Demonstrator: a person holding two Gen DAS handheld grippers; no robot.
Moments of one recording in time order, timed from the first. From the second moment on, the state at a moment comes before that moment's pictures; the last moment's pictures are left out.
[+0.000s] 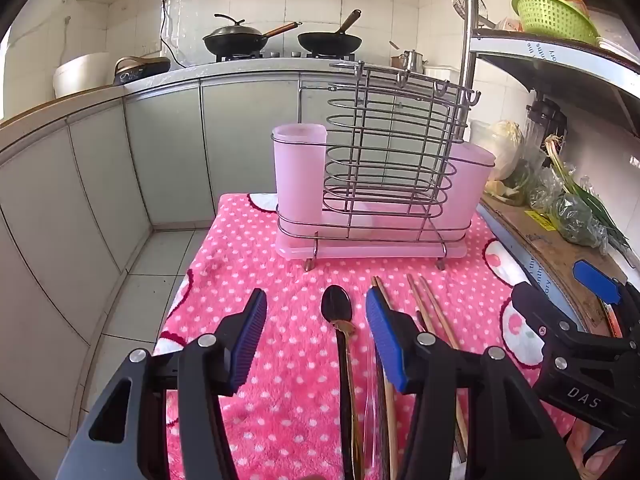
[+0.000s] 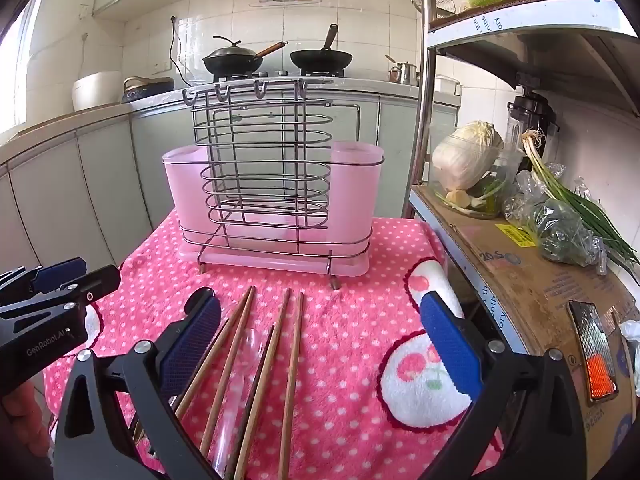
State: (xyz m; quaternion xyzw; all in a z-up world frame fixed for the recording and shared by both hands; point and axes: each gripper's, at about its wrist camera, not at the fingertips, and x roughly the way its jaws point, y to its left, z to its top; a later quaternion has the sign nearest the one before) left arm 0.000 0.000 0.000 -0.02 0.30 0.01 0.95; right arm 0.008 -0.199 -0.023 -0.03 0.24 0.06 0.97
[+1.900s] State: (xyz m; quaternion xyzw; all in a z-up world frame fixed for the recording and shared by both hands) left arm -0.015 -0.005 0.017 -0.02 0.28 0.00 0.96; right arm -0.005 -0.201 -0.012 -0.02 0.21 0.06 0.97
